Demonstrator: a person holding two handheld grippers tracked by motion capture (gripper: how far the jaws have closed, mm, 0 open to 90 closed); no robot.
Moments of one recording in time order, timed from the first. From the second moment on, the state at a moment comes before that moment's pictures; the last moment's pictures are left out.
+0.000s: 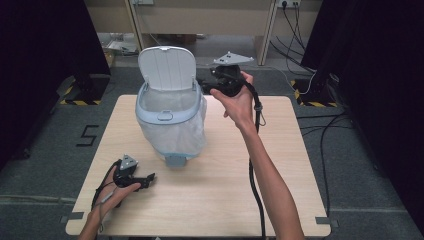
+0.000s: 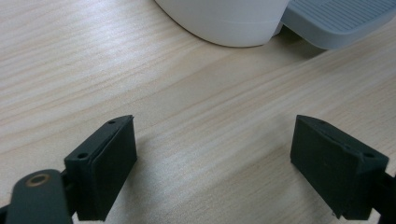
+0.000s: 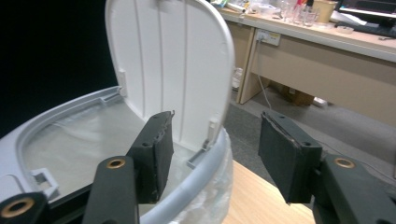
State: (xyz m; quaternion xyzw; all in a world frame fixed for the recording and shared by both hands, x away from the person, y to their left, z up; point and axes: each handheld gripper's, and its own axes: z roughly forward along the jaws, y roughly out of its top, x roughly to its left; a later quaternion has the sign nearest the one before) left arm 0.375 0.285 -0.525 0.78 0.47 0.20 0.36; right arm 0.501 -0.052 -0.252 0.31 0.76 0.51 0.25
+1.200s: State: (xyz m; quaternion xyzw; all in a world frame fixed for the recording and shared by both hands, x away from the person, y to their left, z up) left arm 0.375 0.285 -0.525 0.78 0.48 0.20 0.36; right arm 0.593 -0.037 -0.276 0.35 0.74 0.53 0.22
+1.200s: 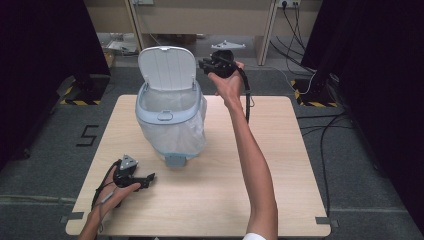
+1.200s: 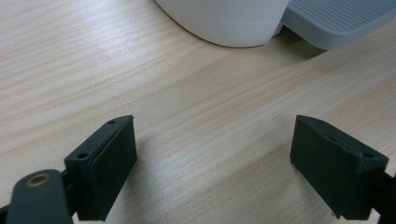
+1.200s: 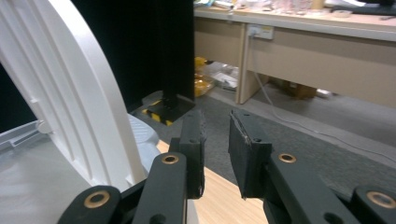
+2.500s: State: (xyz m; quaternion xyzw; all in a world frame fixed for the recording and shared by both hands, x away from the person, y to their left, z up) left arm 0.375 0.285 -0.525 0.78 0.48 0.20 0.36; right arm 0.495 -0.004 -0.284 0.20 0.80 0.53 0.19
